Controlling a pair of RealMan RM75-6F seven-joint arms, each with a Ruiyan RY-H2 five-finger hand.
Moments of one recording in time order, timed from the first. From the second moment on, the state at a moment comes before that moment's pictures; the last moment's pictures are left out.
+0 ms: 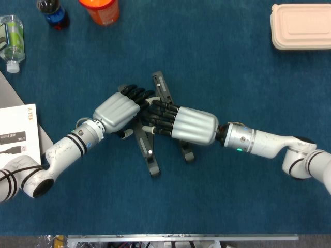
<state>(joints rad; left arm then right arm) -0.80 -1.55 0.02 -1.32 1.47 0.75 0.00 0.95 -1.98 -0.17 -0.62 -1.93 1.25 0.09</state>
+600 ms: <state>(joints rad) -0.81 -1.54 0.02 -1.34 1.46 0.75 0.00 0.97 -1.99 -0.16 -0.63 -1.91 1.21 0.06</state>
